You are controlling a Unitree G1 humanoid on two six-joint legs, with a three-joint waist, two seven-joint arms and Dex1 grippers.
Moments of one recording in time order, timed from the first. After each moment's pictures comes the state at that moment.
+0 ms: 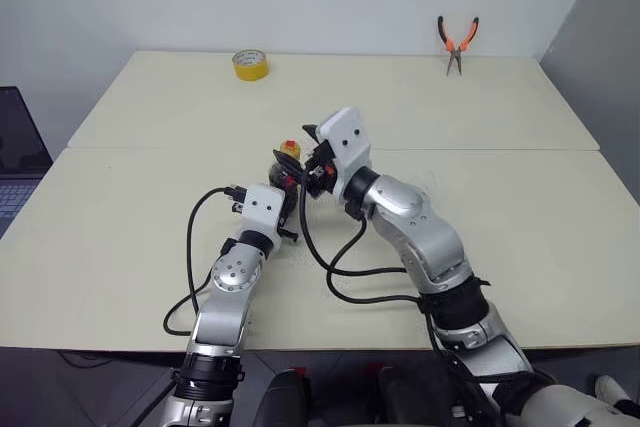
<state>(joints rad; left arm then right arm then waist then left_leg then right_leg) -0.21 0.17 -0.03 -0.09 0.08 0.23 -0.16 -0.70 0.04 0.30 -0.05 0.10 0.46 0.34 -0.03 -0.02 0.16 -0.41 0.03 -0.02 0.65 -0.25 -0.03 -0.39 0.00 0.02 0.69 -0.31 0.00</state>
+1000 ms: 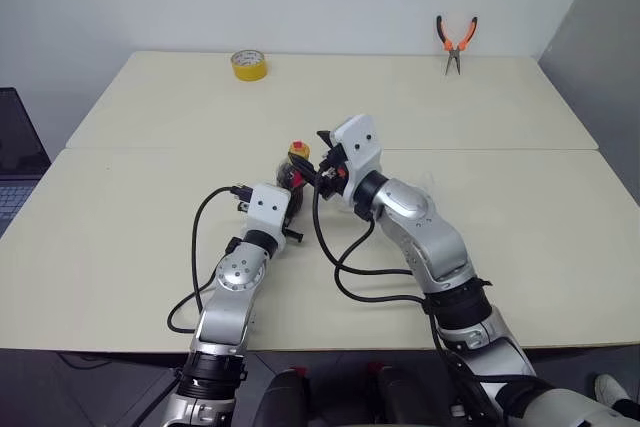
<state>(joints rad) -0.21 0.17 -0.06 -0.08 0.08 0.23 -0.17 -0.63 -0.01 0.25 -0.08 0.11 0.46 0.35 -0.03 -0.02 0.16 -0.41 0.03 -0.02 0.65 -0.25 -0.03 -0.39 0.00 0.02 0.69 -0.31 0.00</state>
